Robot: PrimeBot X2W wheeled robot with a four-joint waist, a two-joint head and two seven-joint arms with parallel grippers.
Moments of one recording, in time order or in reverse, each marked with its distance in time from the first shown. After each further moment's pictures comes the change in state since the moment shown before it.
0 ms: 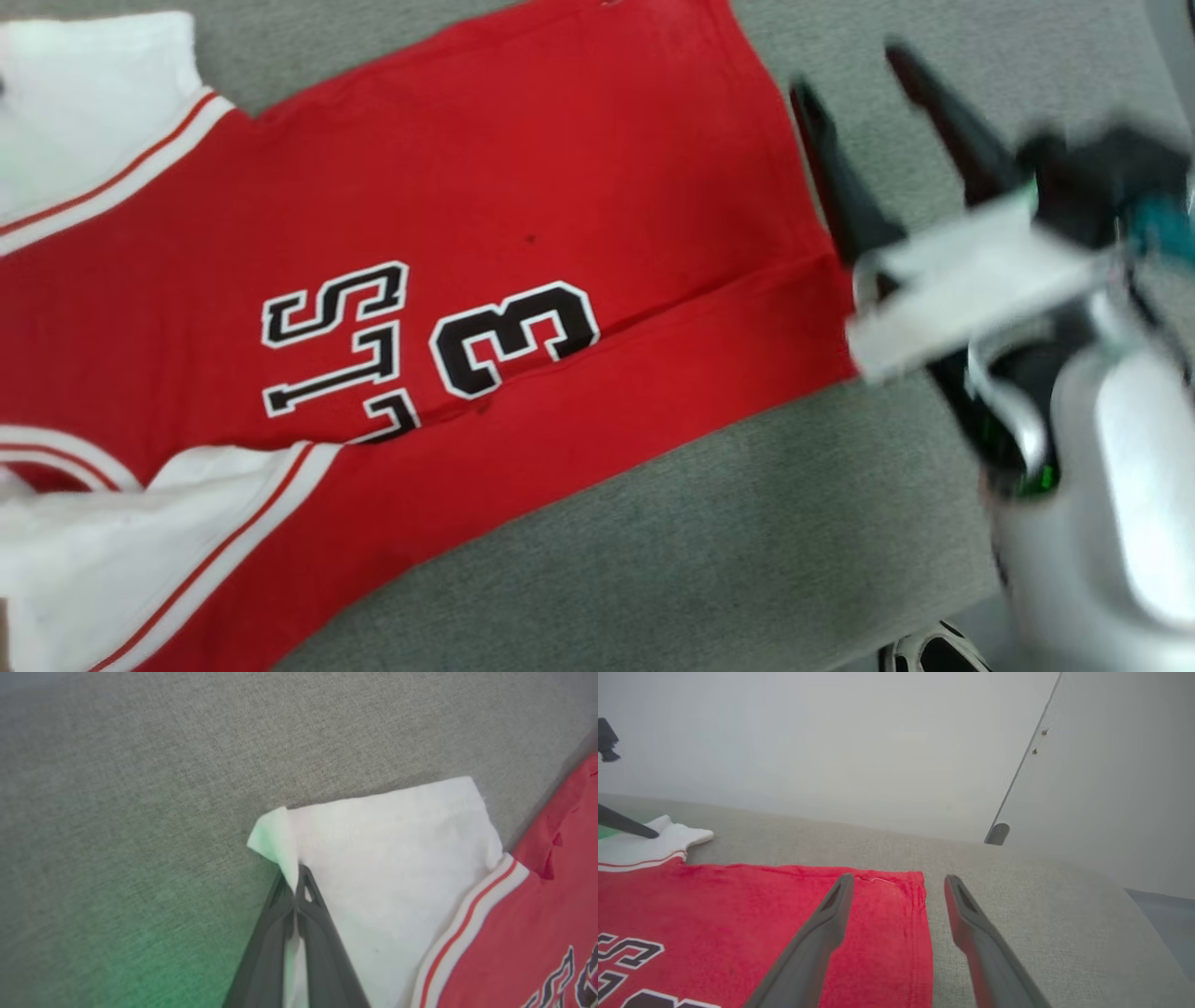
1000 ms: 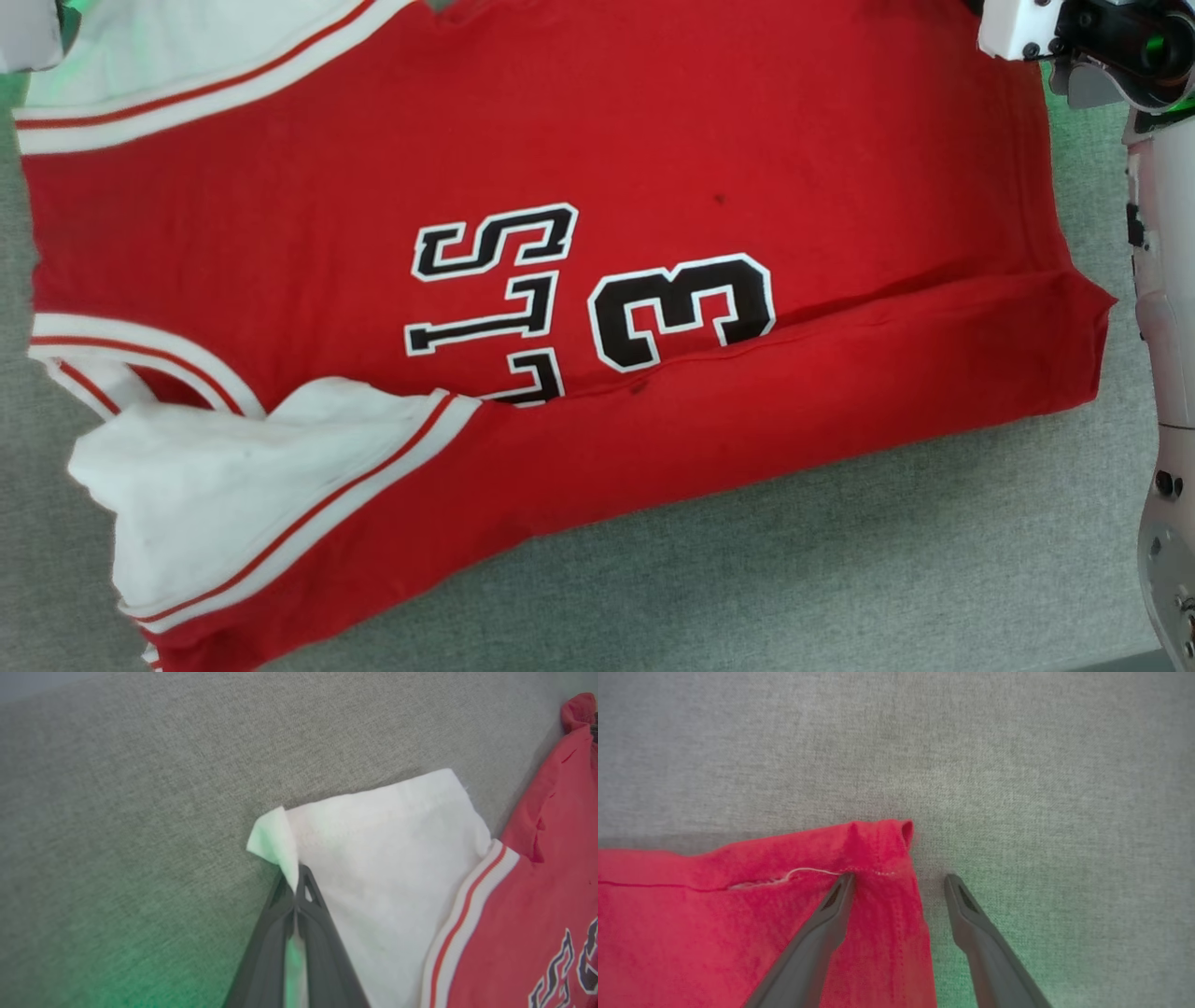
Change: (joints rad) left arm -0.172 -0.110 -0.110 -0.112 -0.055 -0.003 -0.086; right arm -0.649 -0.065 -0.132 0.668 0.075 -0.001 0.696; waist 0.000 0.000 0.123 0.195
